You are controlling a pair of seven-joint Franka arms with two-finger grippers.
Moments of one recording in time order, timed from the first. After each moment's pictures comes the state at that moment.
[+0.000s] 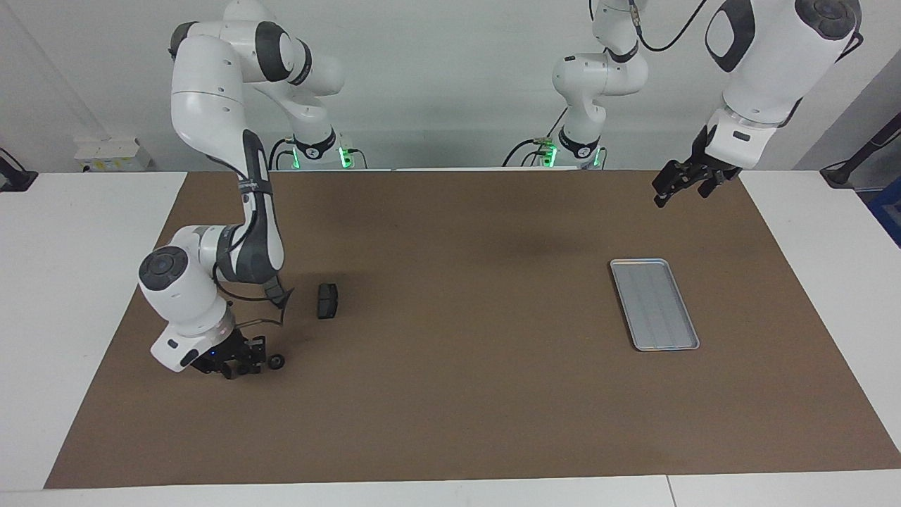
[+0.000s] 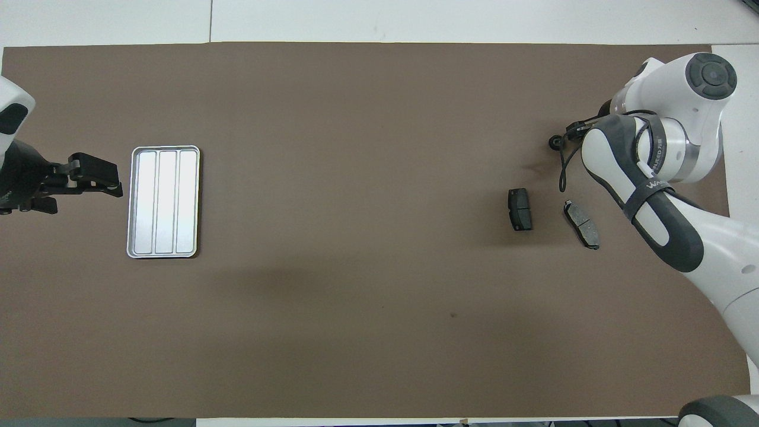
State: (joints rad) left arm -0.06 -0.02 -0.03 -1.66 -0.02 1.58 -0.26; right arm -0.09 0.62 0.02 -1.57 -0.03 2.29 -0.24
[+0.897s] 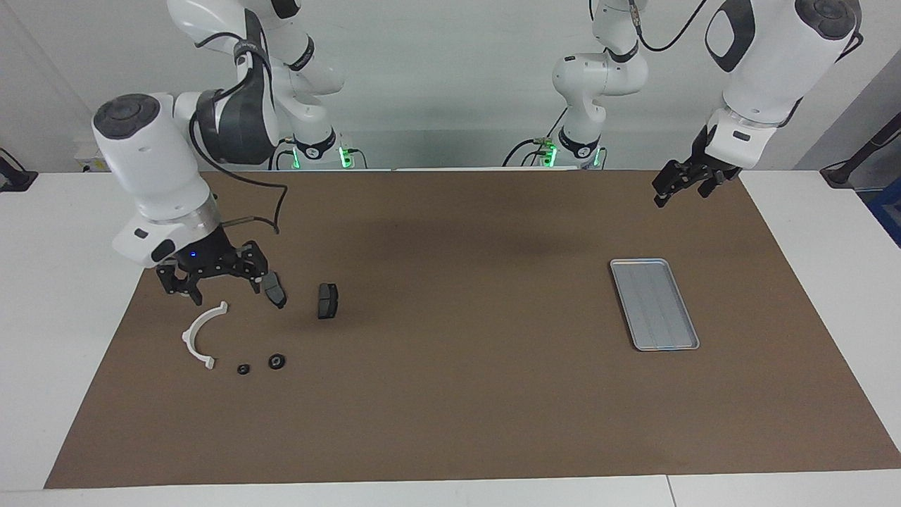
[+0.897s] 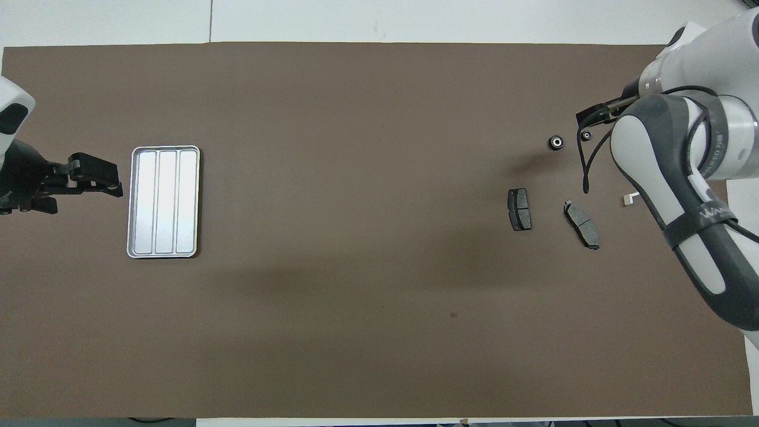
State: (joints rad) left arm -0.06 -0.02 -0.03 -1.66 -0.02 1.58 -0.26; right arm -0.02 0.22 0.03 -1.55 -0.03 1.90 -0.23
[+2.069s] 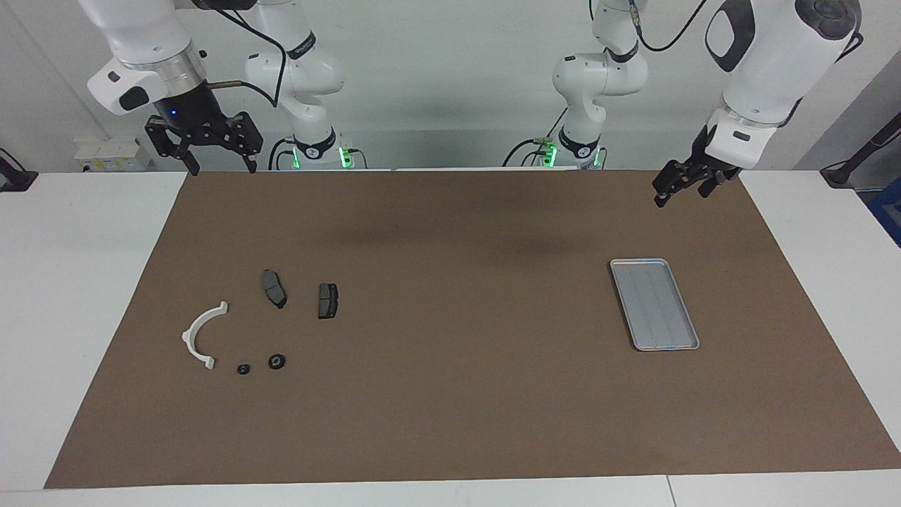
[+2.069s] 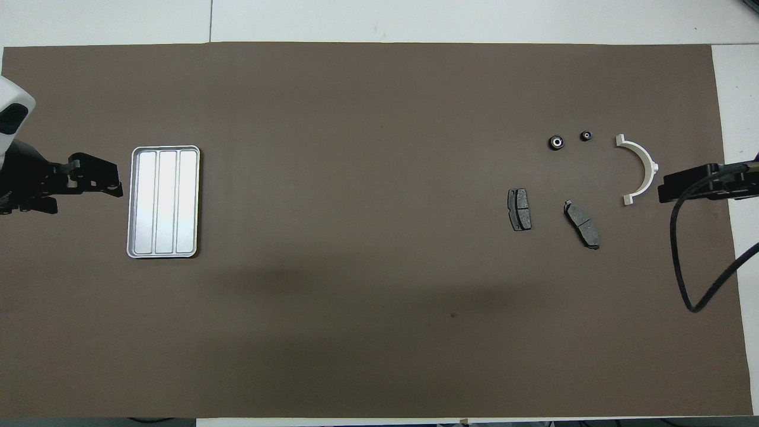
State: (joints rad) left arm -0.06 -0.02 -0.03 -1.66 -0.02 1.58 -0.26; right arm -0.01 -0.06 0.03 -1.57 0.01 1.50 0.01
